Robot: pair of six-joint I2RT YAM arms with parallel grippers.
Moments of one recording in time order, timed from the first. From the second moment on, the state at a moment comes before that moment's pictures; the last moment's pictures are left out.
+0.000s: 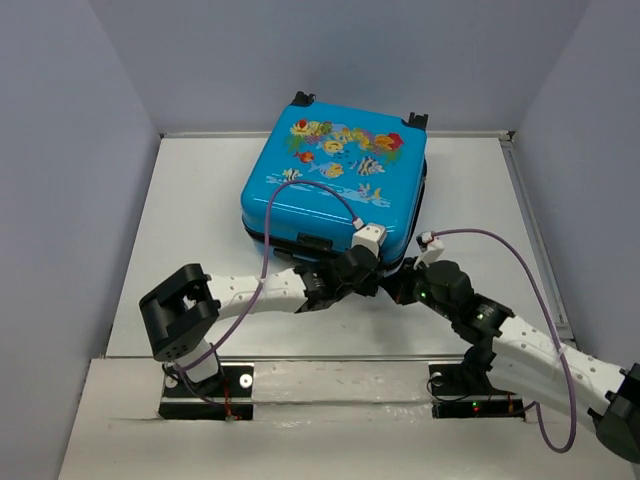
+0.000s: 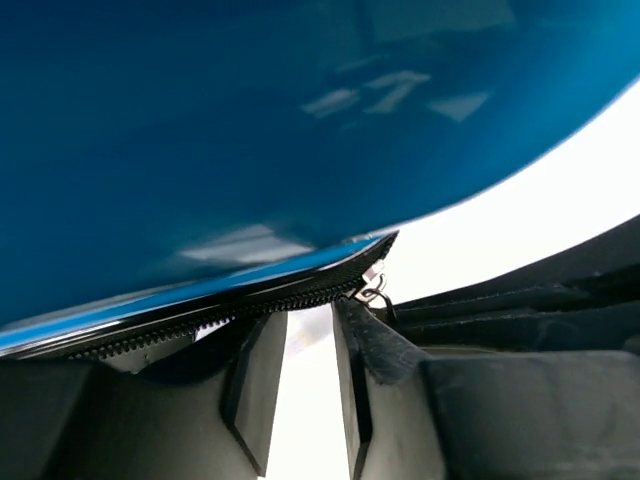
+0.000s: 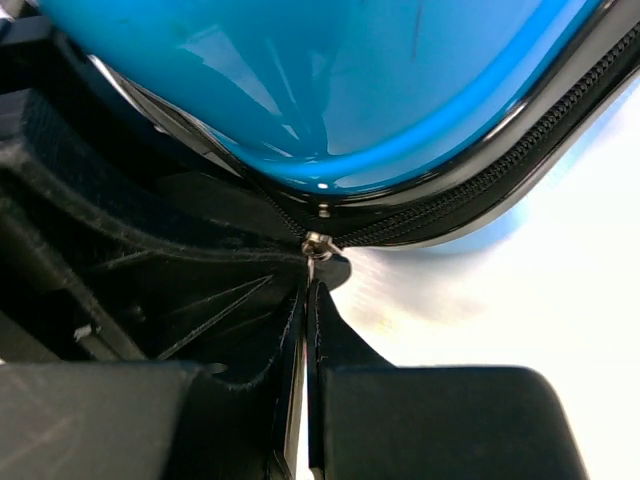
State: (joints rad) left arm -1.14 1.61 0.97 0.04 -0.28 -0.59; right arm 0.78 0.74 0.38 -0.06 0.04 0.64
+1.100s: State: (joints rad) left arm -0.02 1.39 1.06 -0.07 0.35 -0.60; right arm 0.90 0.85 0.42 0.02 0.12 0.66
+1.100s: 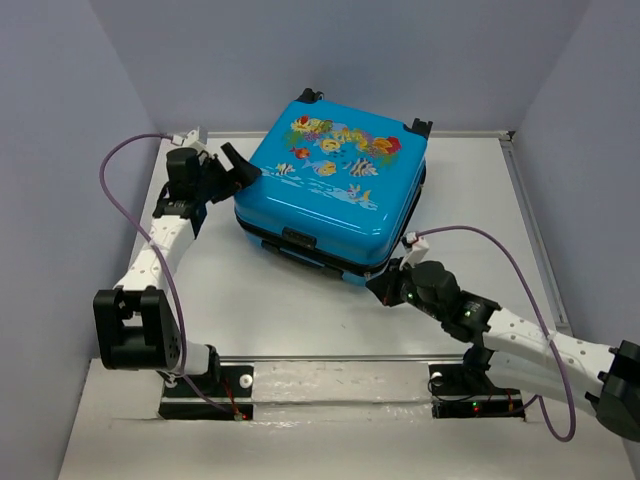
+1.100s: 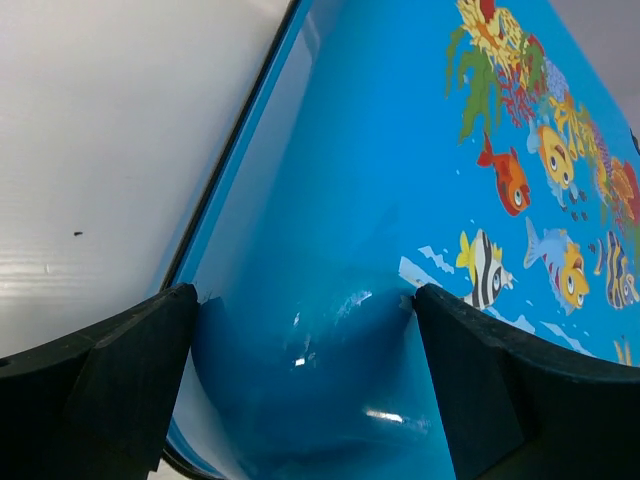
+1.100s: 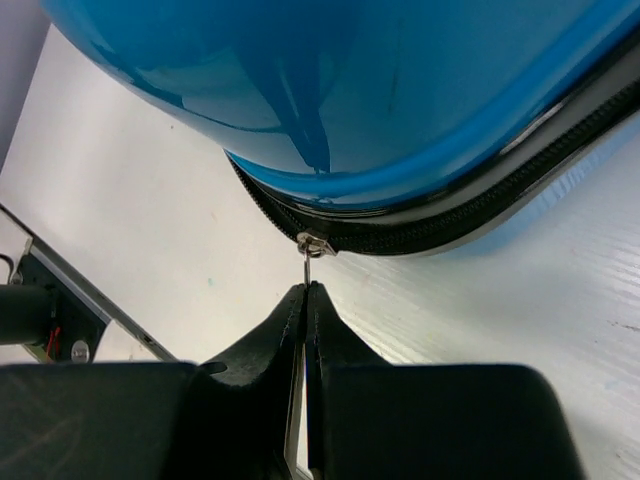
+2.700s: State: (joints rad) left arm -0.41 1.02 0.83 -0.13 0.14 -0.57; right arm 0.36 1.07 1.13 -0.30 0.17 0.49
